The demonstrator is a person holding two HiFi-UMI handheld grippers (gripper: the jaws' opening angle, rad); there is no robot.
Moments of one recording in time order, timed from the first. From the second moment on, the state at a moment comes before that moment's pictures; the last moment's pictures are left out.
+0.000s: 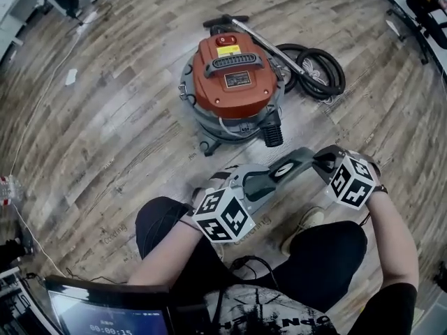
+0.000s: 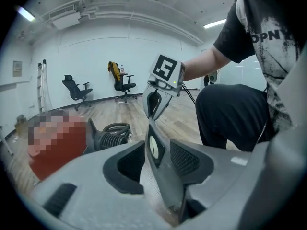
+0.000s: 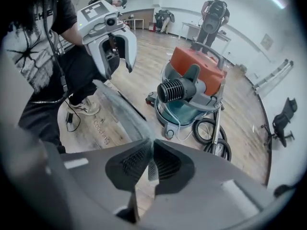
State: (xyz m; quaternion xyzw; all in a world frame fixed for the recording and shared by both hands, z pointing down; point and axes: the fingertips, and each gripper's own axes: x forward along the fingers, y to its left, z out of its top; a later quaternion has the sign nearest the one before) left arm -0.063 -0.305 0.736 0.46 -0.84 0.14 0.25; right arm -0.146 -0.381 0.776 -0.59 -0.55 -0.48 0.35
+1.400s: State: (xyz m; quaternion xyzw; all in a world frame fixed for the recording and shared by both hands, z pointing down) left arm -0.091 -0.285 0.750 0.41 -0.84 0.24 0.28; right arm -0.114 -0.314 0.730 -0.63 -0.57 -0.46 0.25
